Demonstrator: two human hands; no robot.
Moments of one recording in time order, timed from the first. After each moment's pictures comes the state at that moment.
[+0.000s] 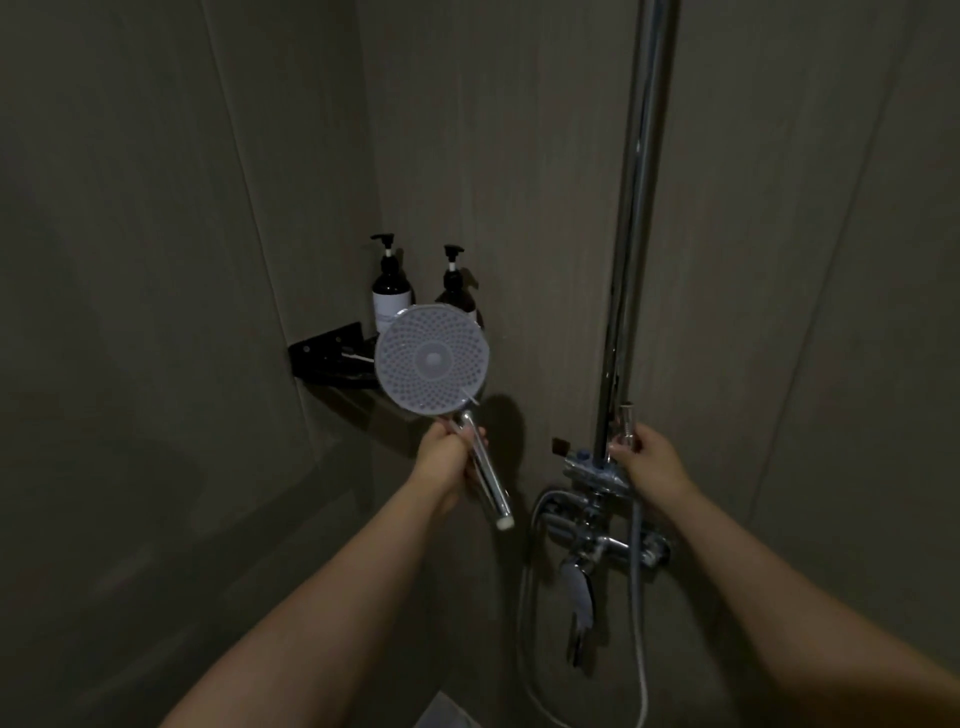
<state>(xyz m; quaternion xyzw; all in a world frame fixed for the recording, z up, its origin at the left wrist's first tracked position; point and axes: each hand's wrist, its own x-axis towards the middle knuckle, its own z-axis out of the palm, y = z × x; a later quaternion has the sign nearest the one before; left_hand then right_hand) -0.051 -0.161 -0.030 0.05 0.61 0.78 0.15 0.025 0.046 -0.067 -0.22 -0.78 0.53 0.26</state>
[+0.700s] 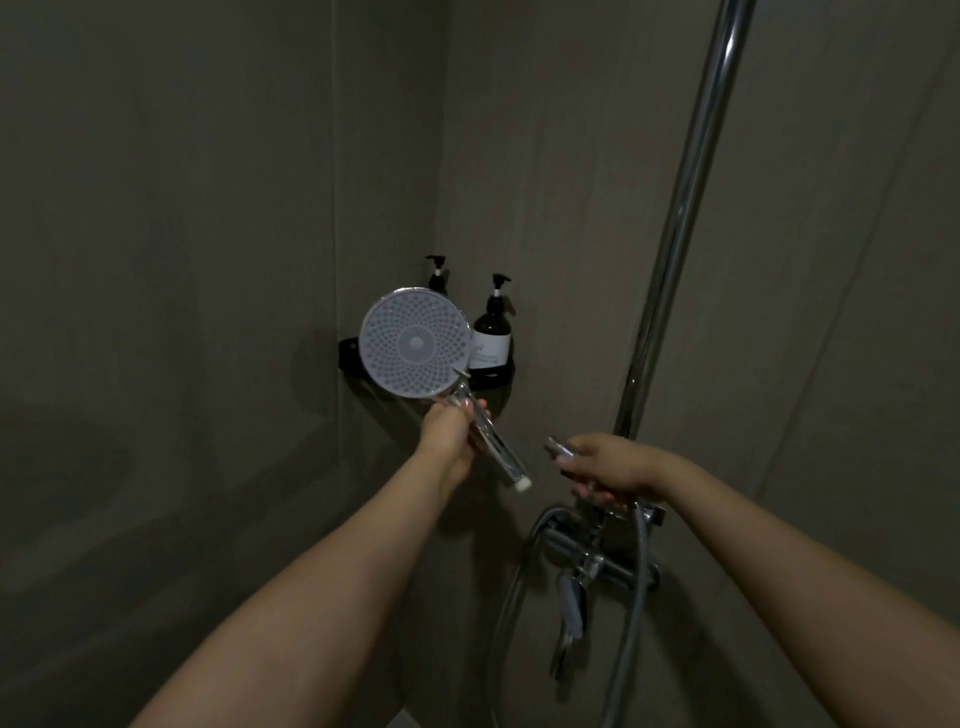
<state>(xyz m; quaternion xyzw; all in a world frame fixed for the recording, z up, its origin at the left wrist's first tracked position) -0.039 -0.204 0.010 0.03 0.44 0.88 0.16 0.049 -0.035 0.026 -0.11 -0.92 0.37 -0.09</state>
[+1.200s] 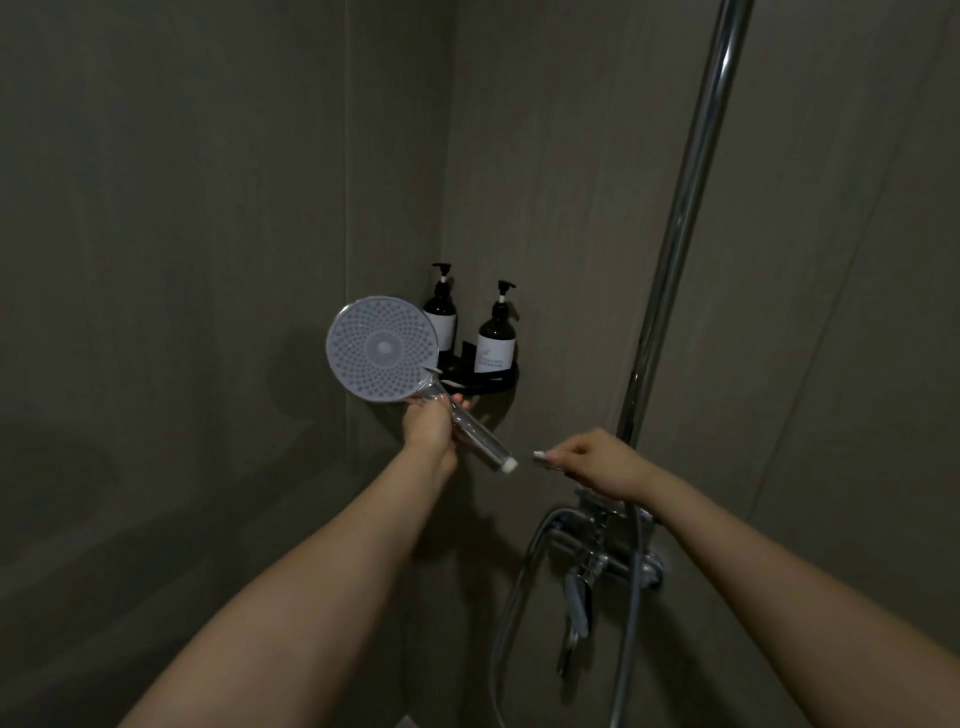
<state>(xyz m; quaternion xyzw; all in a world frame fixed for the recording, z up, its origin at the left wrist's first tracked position) -0.043 -0.224 0.018 -0.03 0.39 0.92 0.10 0.057 -0.059 0.022 -0.04 -0.95 0.32 0.05</state>
